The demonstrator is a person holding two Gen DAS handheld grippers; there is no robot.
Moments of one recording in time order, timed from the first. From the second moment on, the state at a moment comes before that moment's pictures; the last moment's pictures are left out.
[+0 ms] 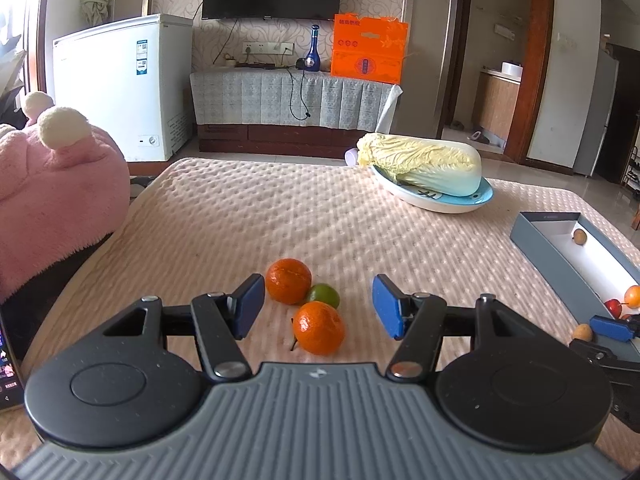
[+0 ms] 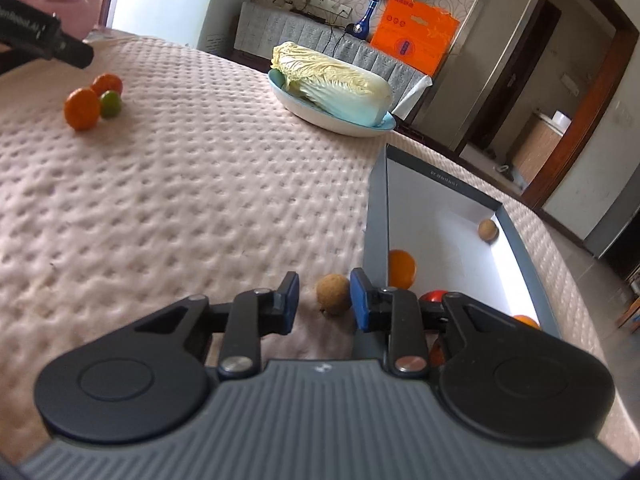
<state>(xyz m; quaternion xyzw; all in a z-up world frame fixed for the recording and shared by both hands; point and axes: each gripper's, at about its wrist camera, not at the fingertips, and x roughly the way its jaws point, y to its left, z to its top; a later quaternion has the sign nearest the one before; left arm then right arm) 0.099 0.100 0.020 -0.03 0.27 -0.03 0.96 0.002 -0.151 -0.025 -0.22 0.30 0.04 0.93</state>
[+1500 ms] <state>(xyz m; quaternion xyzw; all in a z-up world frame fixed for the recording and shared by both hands) 0.125 0.073 -0.003 0.01 0.32 -0.03 0.95 0.012 -0.159 -0.003 -0.03 0.33 0.17 0.93</state>
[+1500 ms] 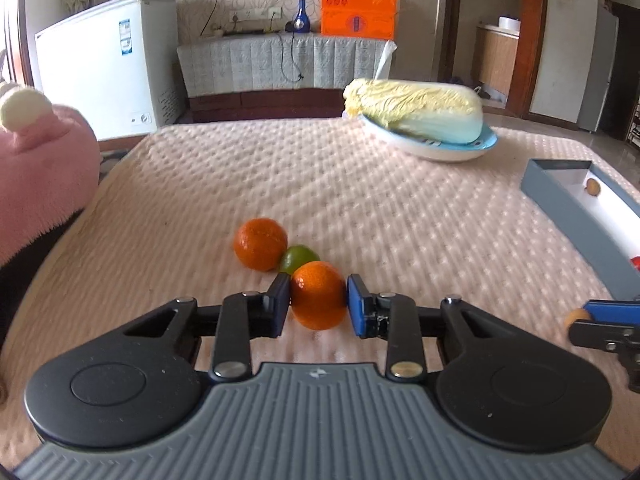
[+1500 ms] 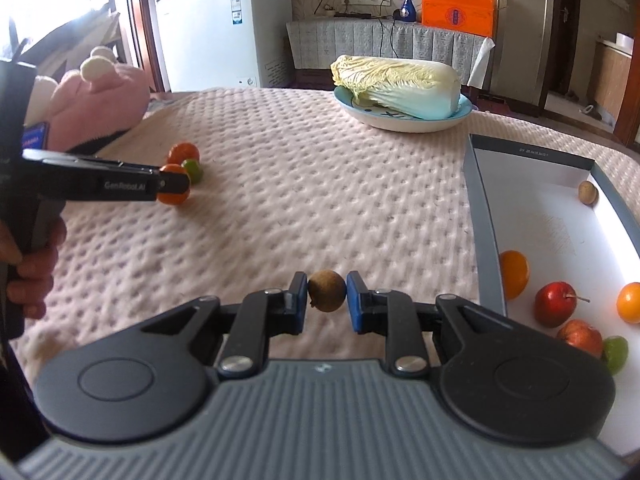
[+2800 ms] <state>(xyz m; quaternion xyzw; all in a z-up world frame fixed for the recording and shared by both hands) 0.115 -0.025 0.029 0.00 0.26 -0.11 0.96 -0.007 -0.198 0.030 0.05 0.29 0.20 0.93</state>
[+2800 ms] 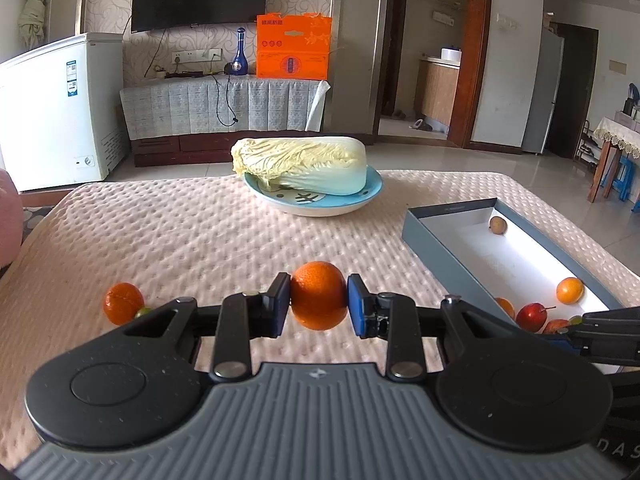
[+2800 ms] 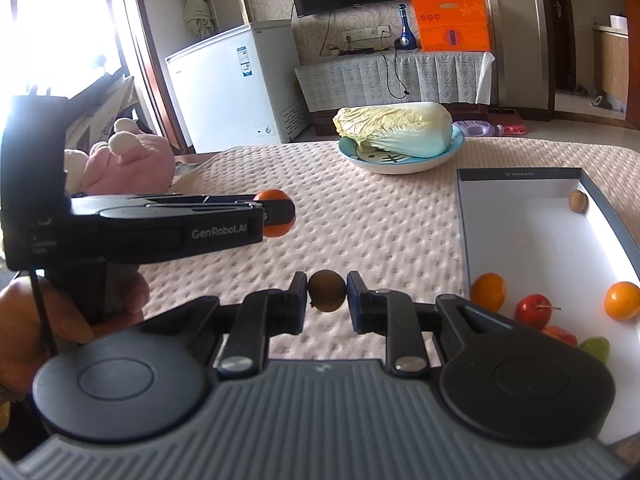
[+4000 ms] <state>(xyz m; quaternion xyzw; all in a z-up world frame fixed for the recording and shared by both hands) 0.117 -0.119 0.040 0.00 0.24 -0.17 0.95 -0.040 -0.281 0.051 0.09 0.26 0.14 0.95</state>
